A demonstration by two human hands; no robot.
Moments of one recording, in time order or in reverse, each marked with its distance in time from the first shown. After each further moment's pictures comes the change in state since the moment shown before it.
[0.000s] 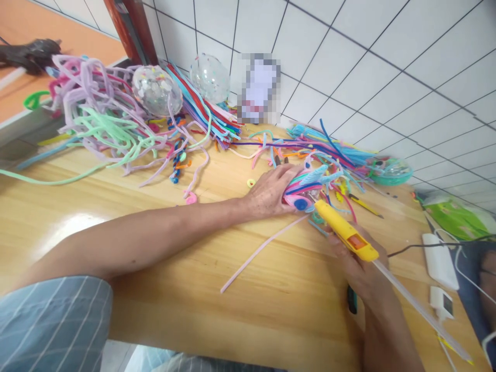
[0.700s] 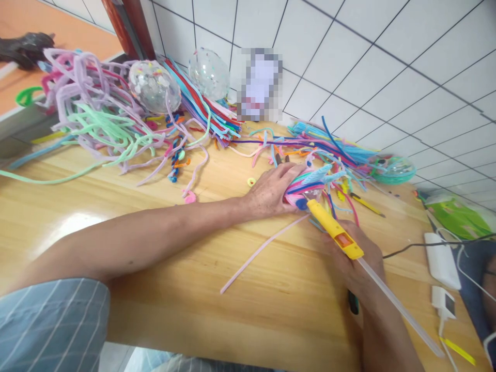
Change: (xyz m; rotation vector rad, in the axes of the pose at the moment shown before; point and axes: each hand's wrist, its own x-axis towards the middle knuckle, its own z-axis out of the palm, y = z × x) left_hand 0.002 0.002 -0.001 -0.036 -0.026 -0.026; right_hand 0.005 -0.002 0.004 -0.081 -0.053 -0.089
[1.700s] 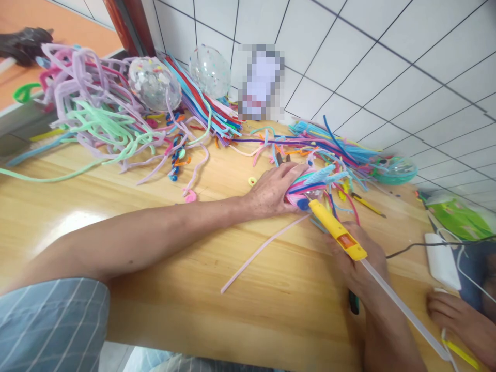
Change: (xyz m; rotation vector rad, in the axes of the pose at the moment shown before) left_hand 0.000 0.002 -0.002 -0.002 -0.013 -0.006; right_hand 0.006 -0.011 -0.008 0.041 -0.022 0.064
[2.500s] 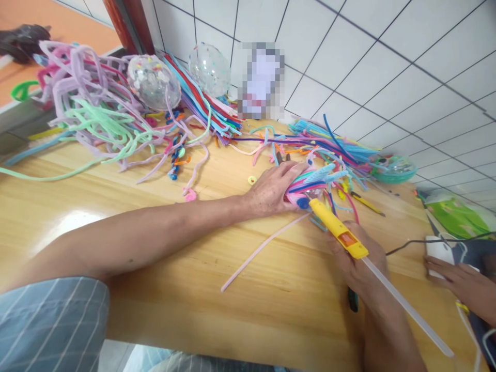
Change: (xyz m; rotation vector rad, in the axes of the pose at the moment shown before) left_hand -0.001 -0.001 0.000 -0.004 0.012 0.011; right_hand -0.007 0.012 0.002 -0.036 -0.001 -0.025
